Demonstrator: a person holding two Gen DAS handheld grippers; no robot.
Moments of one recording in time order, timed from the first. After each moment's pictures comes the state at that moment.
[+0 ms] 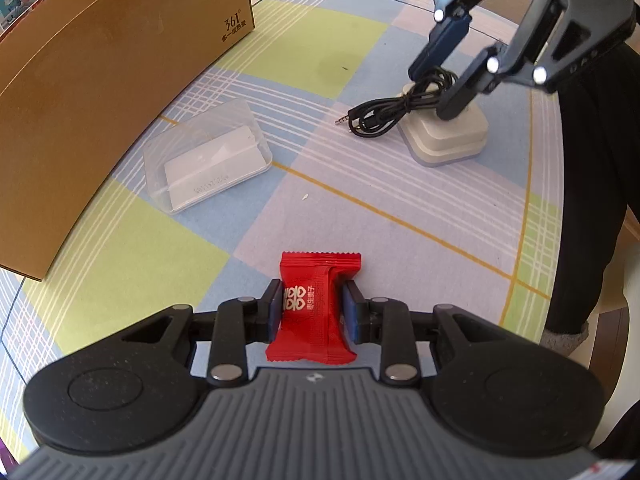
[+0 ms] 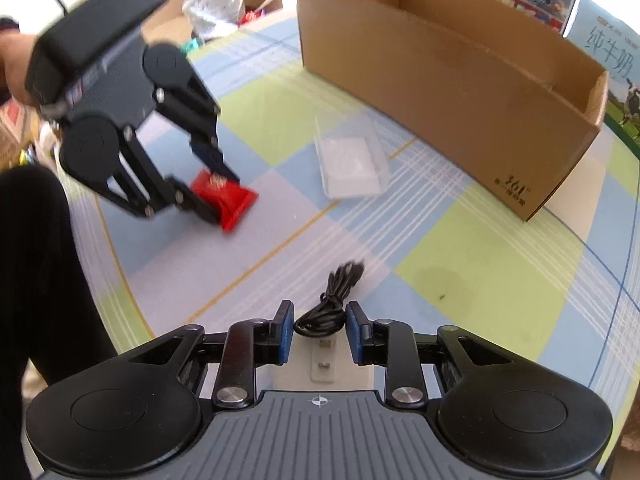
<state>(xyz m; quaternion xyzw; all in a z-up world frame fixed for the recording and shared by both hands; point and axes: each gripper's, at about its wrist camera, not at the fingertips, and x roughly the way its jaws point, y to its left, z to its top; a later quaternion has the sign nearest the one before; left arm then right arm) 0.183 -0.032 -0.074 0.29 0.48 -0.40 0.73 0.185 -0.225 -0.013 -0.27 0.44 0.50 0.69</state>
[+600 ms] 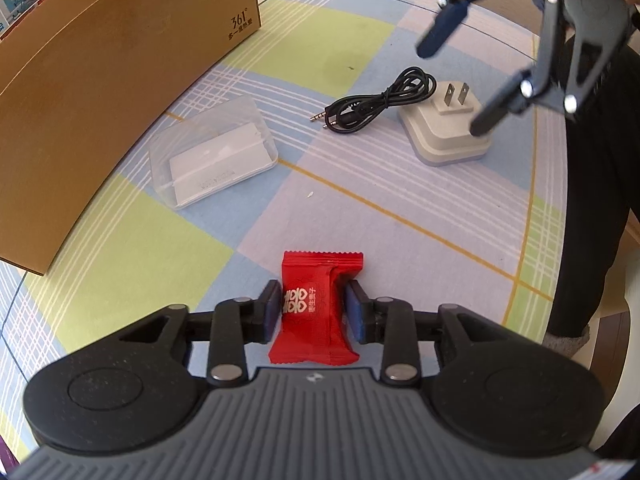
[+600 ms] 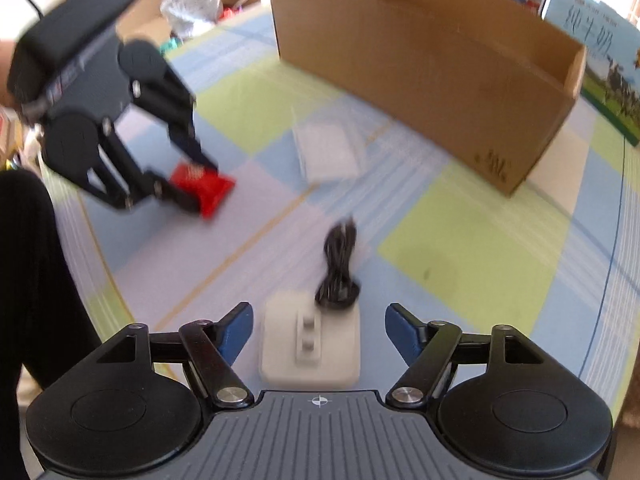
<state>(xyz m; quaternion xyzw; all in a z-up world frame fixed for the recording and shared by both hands) 0.184 -0.033 -0.077 0.28 0.48 -0.39 0.73 0.186 -0.234 -0.031 -0.28 0.46 0.47 0.69</state>
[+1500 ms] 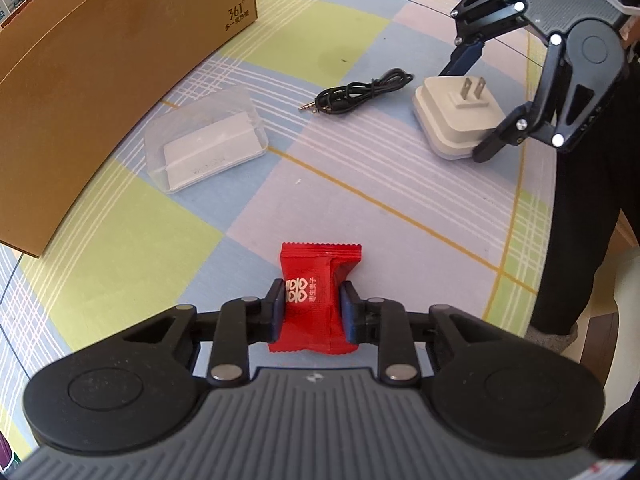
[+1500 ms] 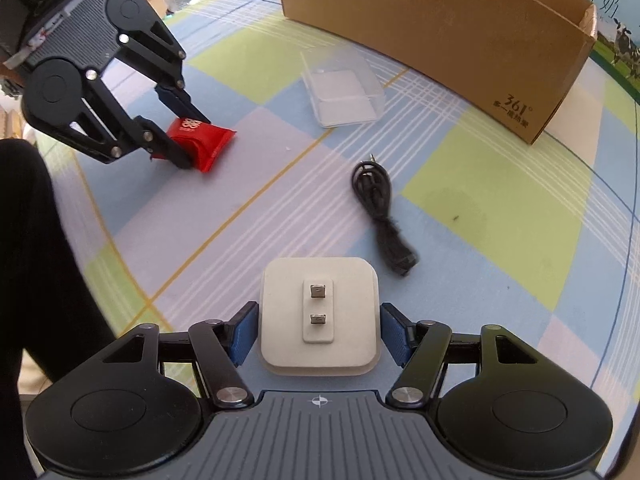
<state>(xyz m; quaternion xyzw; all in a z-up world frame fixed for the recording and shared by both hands) 0.170 -0.035 -0.069 0.27 0.50 -0.39 0.73 0.170 -0.243 -0.047 -0.28 0.49 0.47 0.68</state>
